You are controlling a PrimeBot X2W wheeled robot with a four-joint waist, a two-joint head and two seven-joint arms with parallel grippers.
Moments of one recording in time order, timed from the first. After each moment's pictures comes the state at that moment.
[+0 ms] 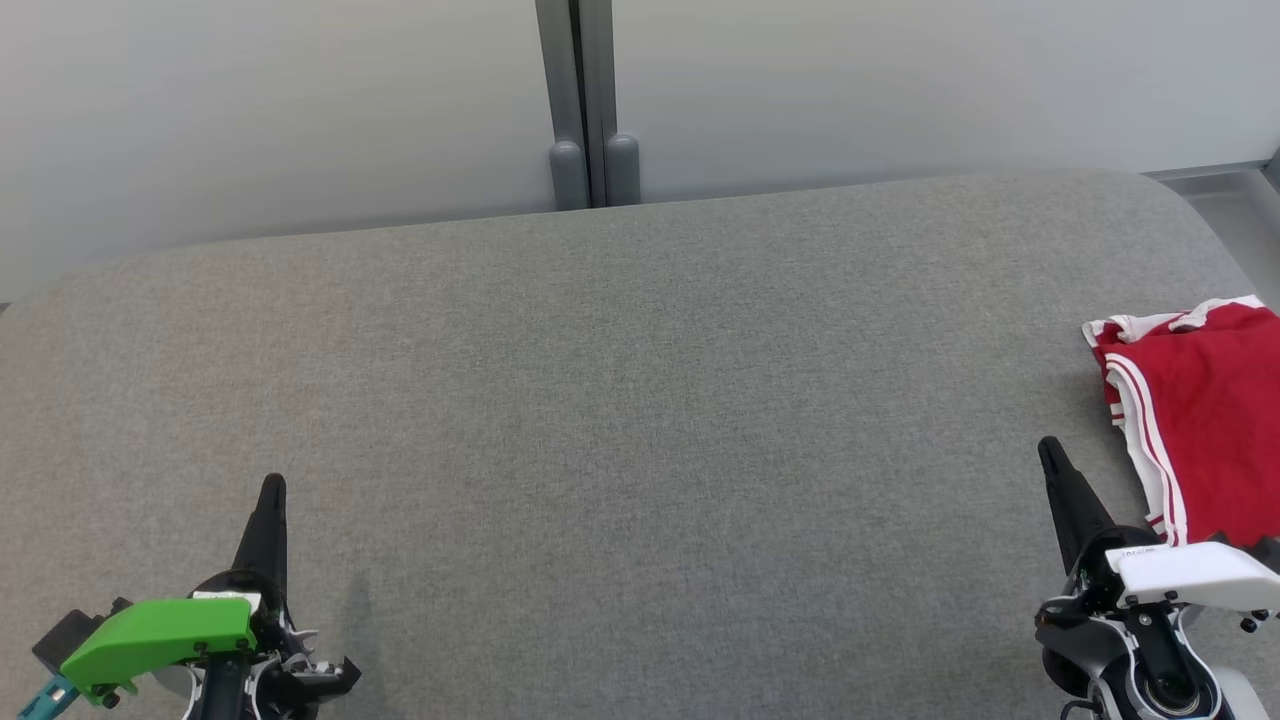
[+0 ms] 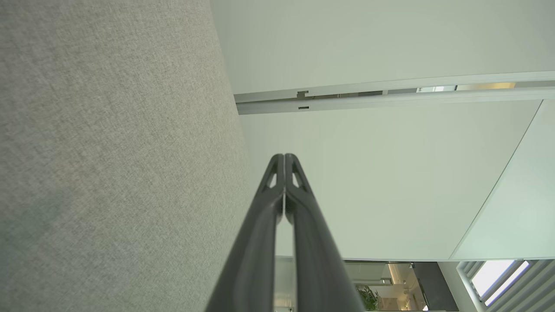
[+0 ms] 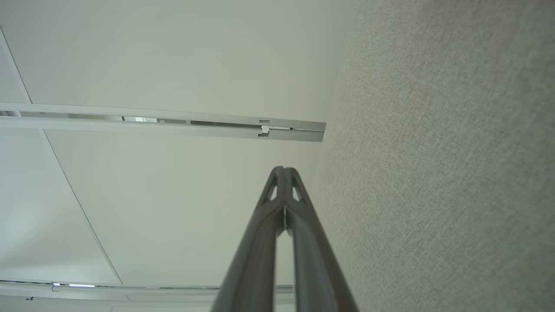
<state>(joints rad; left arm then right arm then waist) -0.09 0.05 0.11 0.25 -1.55 -0.12 0.10 -0.12 -0.05 -0.11 0.26 1.55 0.13 0.10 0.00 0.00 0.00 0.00</state>
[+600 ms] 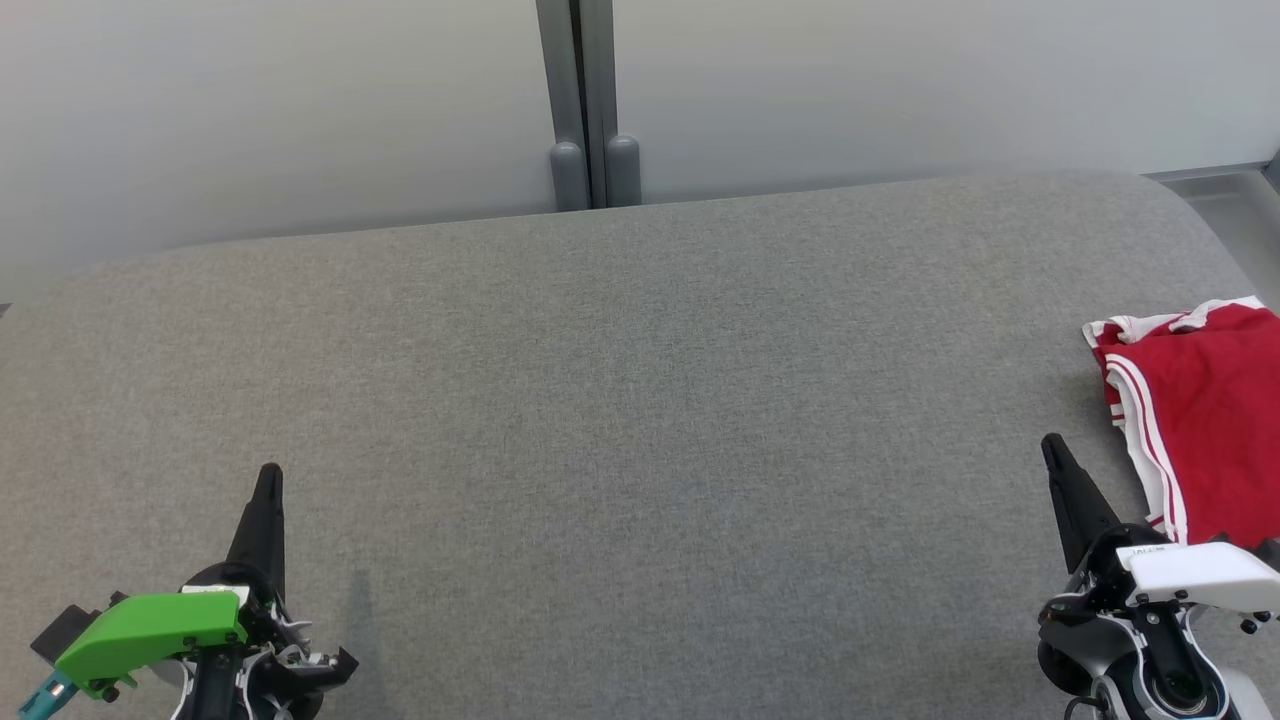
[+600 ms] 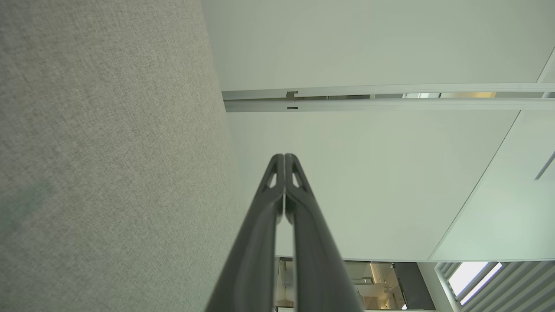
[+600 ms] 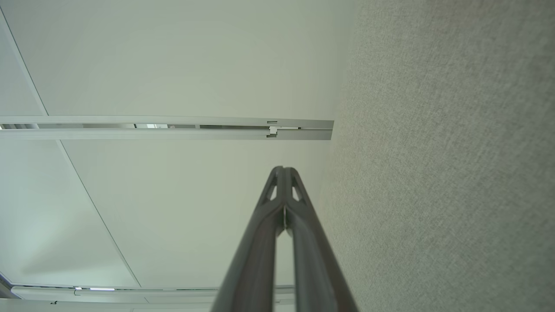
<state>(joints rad) -0.10 0.05 0.11 0.25 -1.61 -0.13 0.11 -0.11 -0.05 -0.11 0.25 1.61 0.13 0.11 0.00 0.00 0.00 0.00</state>
